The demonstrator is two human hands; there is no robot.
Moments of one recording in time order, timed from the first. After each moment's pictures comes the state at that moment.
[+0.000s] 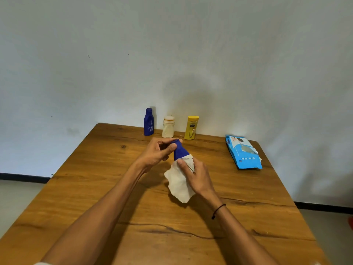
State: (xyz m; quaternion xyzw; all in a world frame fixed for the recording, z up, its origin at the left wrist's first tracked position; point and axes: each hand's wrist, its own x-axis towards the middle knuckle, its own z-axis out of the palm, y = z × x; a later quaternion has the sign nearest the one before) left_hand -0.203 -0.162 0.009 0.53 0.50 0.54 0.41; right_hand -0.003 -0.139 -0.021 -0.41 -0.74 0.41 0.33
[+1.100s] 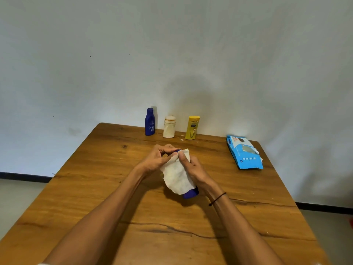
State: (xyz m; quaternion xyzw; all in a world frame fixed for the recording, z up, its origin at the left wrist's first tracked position) left_hand -0.204 -0.171 -0.005 0.55 0.50 0.48 0.46; right_hand -0.015 -0.138 0.008 -0.35 -0.64 0.63 0.26
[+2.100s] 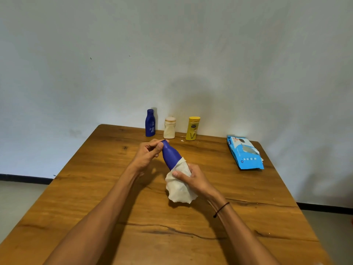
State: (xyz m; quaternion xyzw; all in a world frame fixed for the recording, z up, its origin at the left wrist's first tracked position) left_hand -0.229 -0.168 -0.018 0.44 0.49 0.62 0.42; right_hand -0.002 -0.147 -0.009 -0.35 -0.69 0.59 0.23
